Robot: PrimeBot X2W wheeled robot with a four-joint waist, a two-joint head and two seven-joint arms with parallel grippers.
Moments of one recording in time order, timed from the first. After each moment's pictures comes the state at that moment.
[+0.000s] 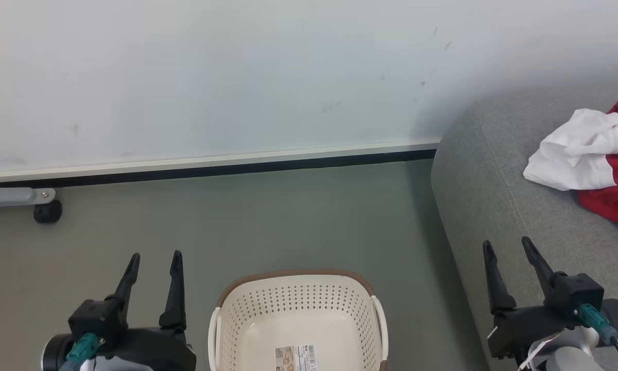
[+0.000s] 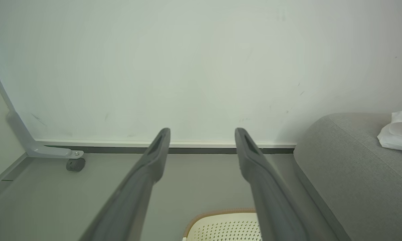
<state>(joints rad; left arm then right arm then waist) -0.10 0.19 -0.22 0.15 -0.43 0.11 -0.16 -0.22 -0.28 0.36 0.34 0.39 -0.12 -0.25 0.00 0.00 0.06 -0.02</state>
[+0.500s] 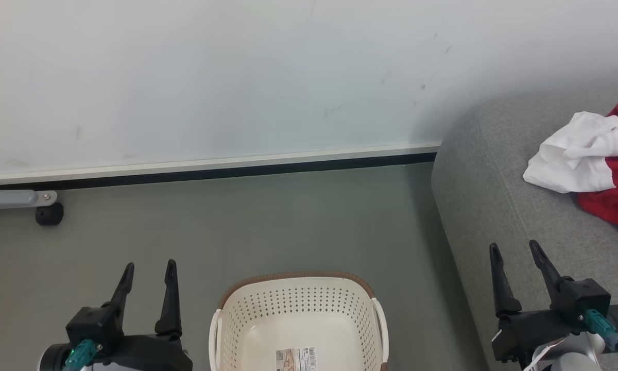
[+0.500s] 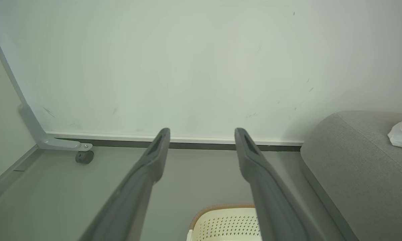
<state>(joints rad) -0.07 0.18 -0.20 0.18 -0.42 0.12 -0.17 -0.18 -0.26 0.29 0.29 0.34 -0.12 -0.23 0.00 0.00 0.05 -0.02</state>
